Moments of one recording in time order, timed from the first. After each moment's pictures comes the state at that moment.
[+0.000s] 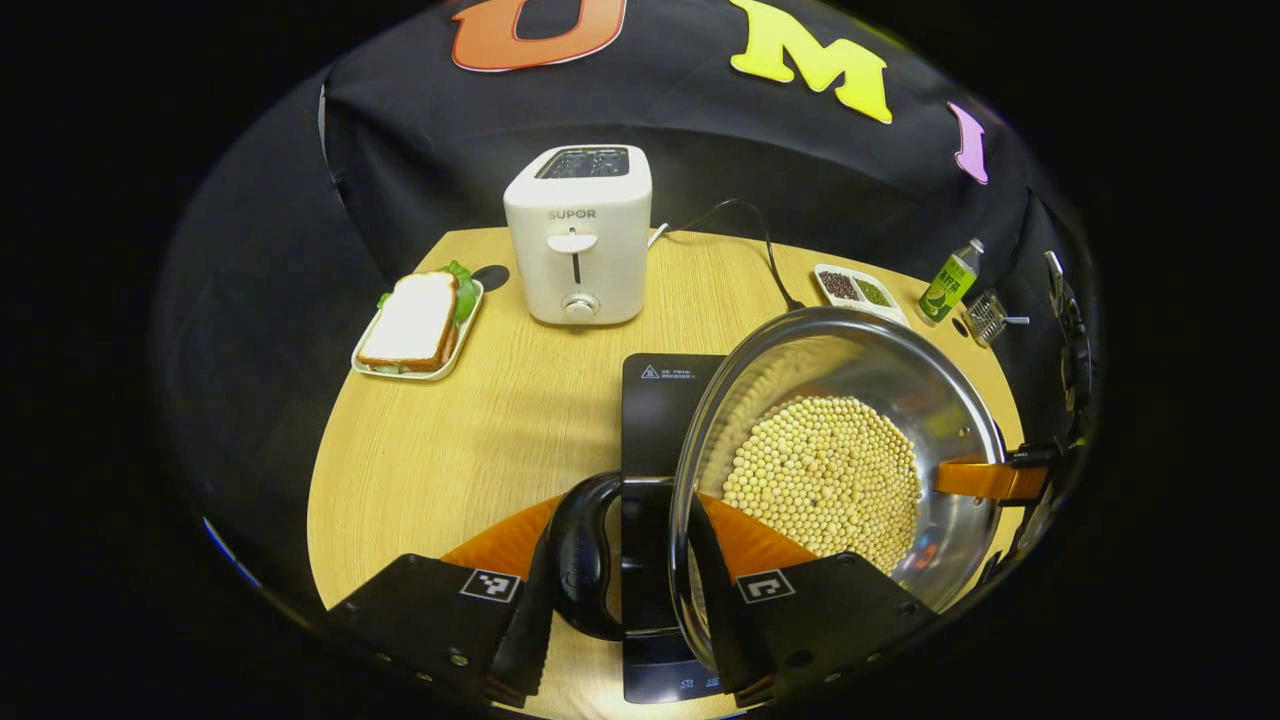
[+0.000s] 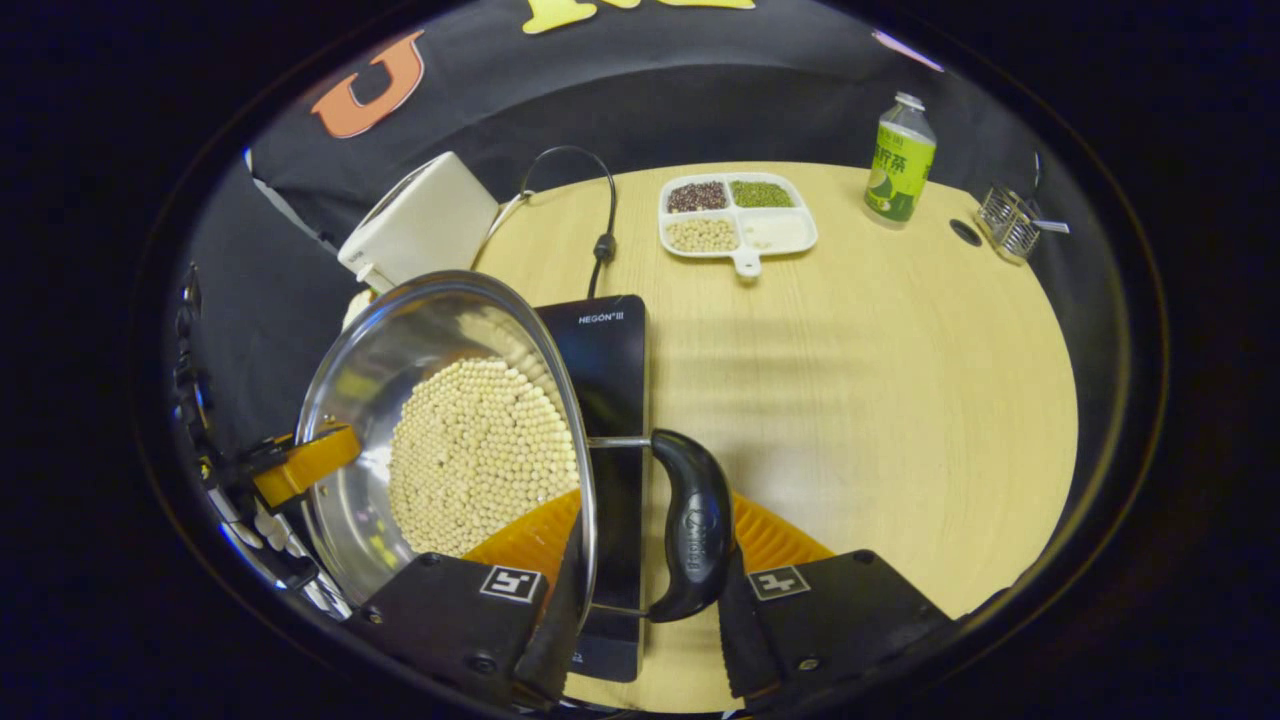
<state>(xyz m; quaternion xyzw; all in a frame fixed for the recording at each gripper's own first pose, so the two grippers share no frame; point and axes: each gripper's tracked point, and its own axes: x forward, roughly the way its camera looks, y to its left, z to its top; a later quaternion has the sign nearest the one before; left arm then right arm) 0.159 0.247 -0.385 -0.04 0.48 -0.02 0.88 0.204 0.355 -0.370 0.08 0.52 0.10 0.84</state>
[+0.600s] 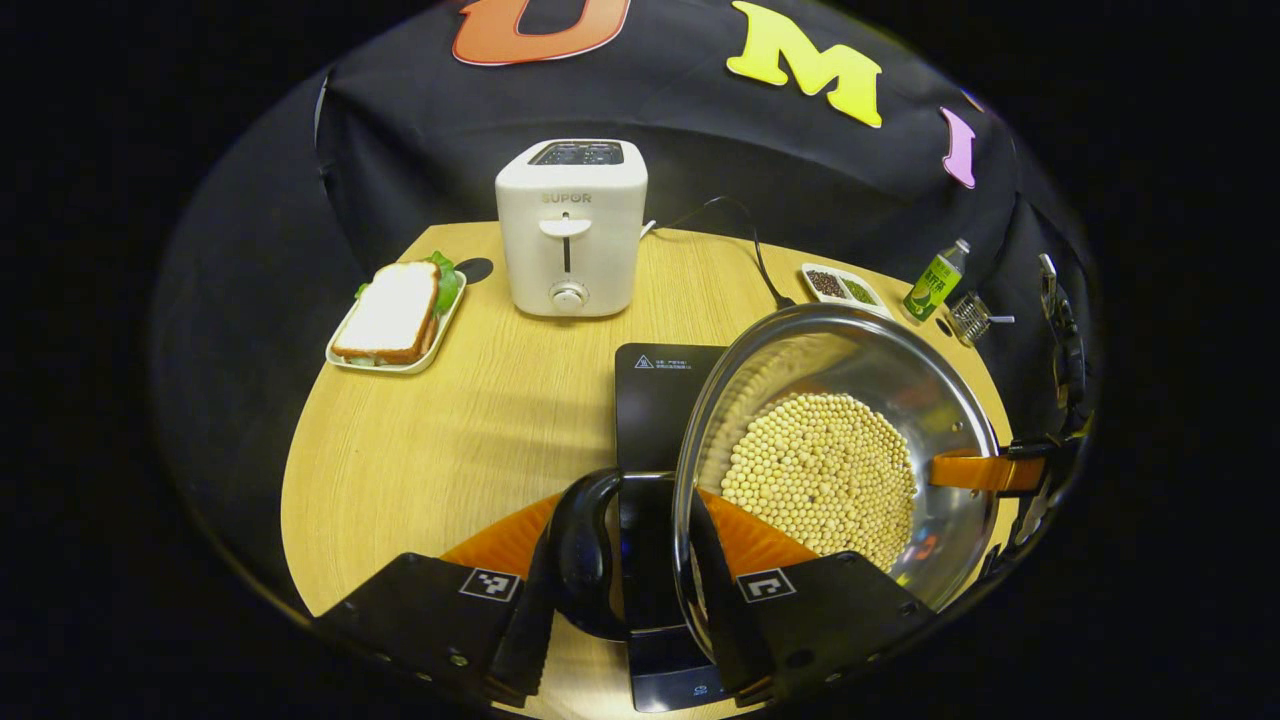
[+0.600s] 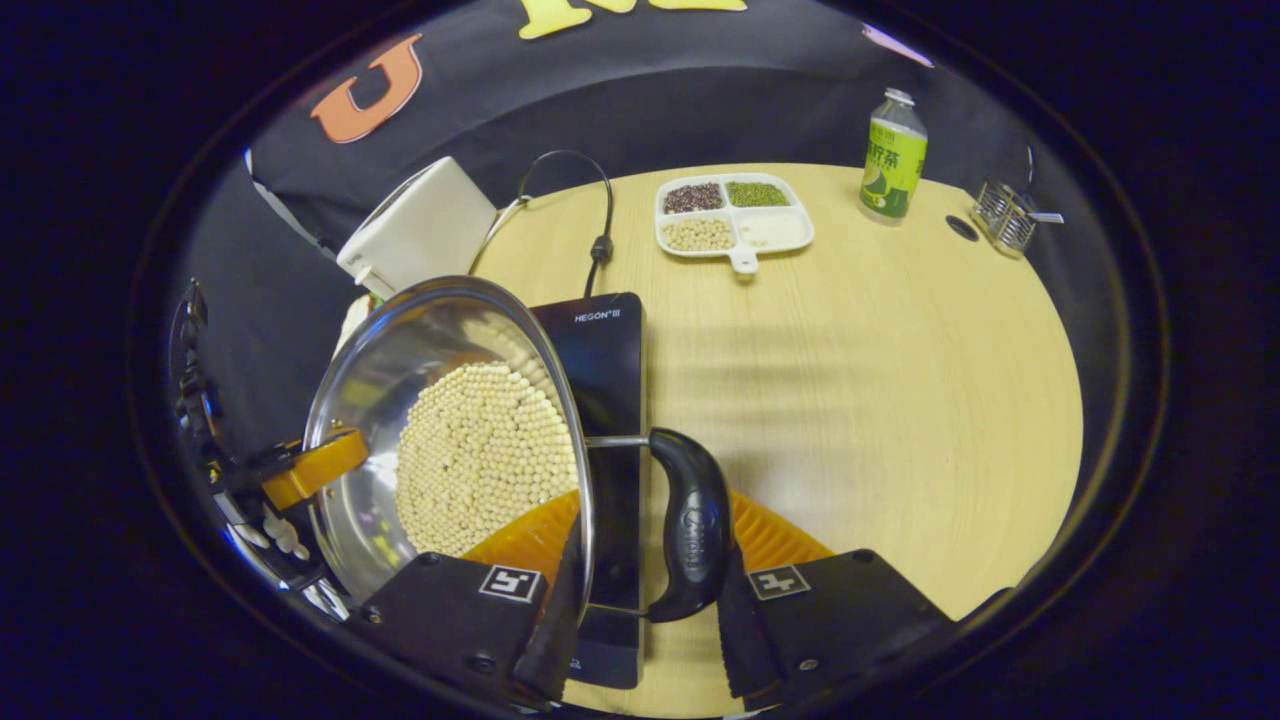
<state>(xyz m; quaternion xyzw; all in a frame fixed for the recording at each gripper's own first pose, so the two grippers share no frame) 0.156 0.247 -0.395 -0.06 0.46 -0.05 0.88 0.202 0.353 -0.376 0.08 0.51 0.10 0.85</state>
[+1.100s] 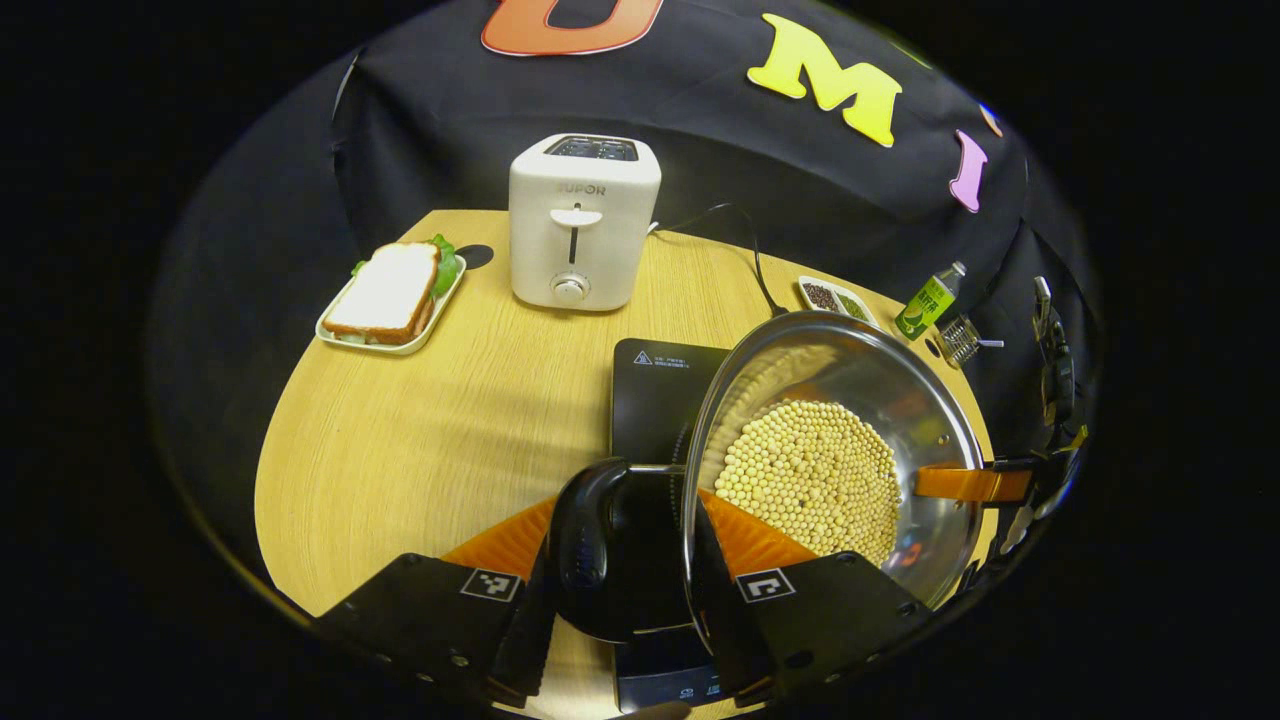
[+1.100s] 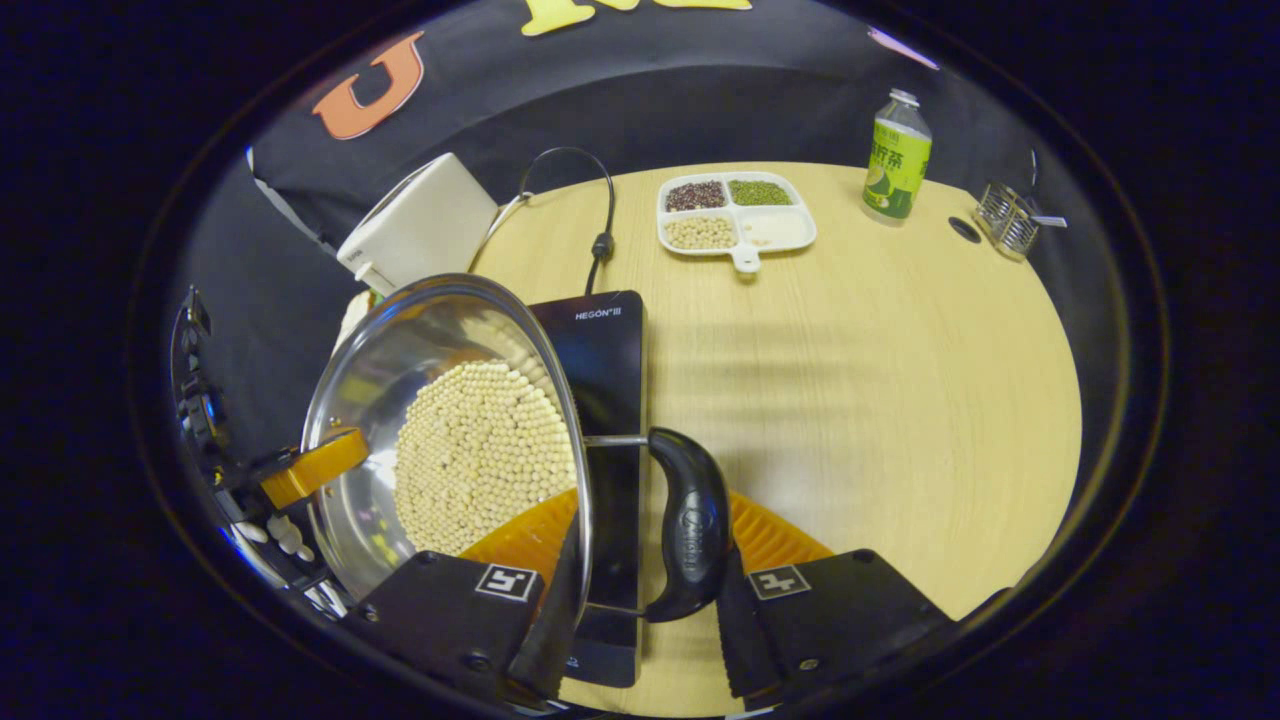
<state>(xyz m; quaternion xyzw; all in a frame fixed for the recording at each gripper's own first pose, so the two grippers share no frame) 0.153 0.246 -0.400 -0.10 0.46 -0.05 0.88 0.203 0.353 -0.376 0.08 0.52 0.11 0.85</state>
